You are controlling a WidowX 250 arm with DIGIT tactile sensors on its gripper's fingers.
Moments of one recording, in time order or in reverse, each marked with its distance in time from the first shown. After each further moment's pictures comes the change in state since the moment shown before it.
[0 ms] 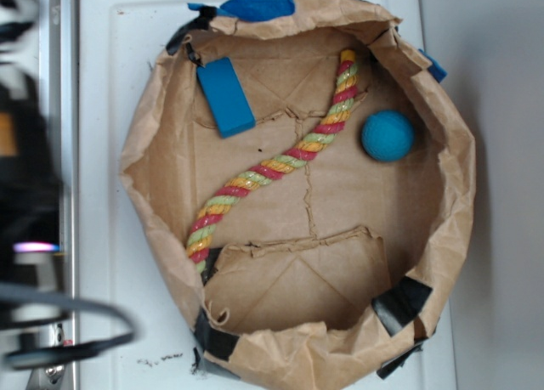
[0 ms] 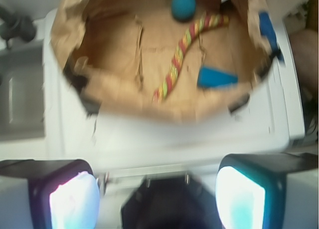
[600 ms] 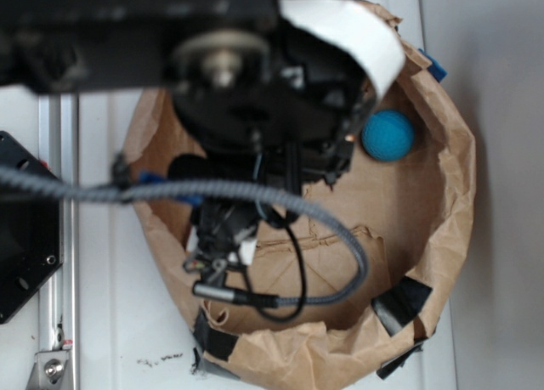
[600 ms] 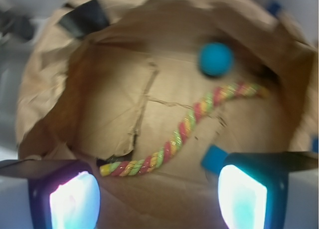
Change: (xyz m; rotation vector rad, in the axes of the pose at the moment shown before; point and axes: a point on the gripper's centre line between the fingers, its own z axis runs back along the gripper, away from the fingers) arm 0.072 0.017 -0.042 -0.136 0.026 -0.429
